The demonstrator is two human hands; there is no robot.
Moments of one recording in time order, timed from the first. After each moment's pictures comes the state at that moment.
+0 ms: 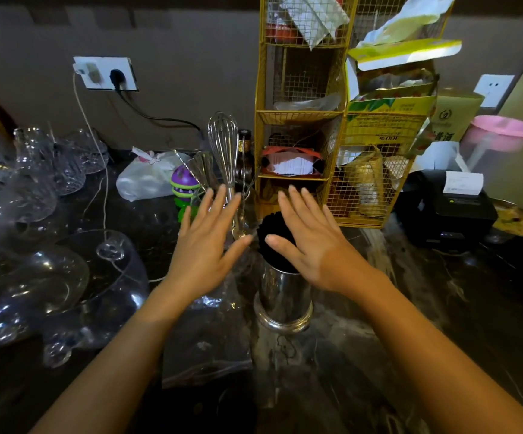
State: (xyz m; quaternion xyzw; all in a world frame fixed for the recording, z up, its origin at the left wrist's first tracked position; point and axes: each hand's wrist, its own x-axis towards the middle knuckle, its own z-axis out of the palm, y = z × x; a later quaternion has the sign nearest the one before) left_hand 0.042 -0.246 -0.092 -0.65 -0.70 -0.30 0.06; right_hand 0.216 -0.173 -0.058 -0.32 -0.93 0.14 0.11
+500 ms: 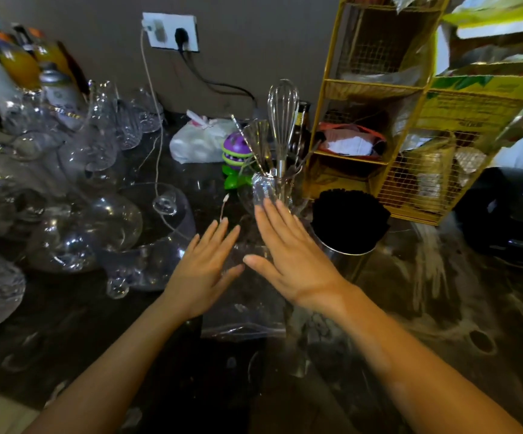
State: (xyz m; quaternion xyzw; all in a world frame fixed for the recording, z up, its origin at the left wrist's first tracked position) left_hand 0.005 -0.329 -0.161 -0.61 -0.76 -0.23 -0.02; right_hand 0.156 -0.226 -0.104 -0.17 -0.96 0.18 0.10
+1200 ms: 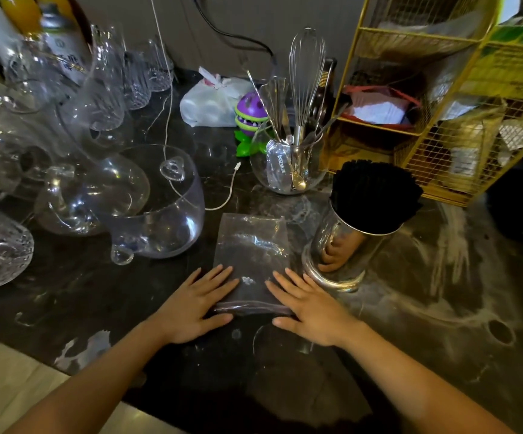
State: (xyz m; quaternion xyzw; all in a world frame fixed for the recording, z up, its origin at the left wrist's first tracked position) left_hand -0.006 -0.382 -0.253 -0.66 -0.73 -0.04 -0.19; right_hand 0.196 -0.216 -0.245 -0.13 -0.97 0.18 -0.14
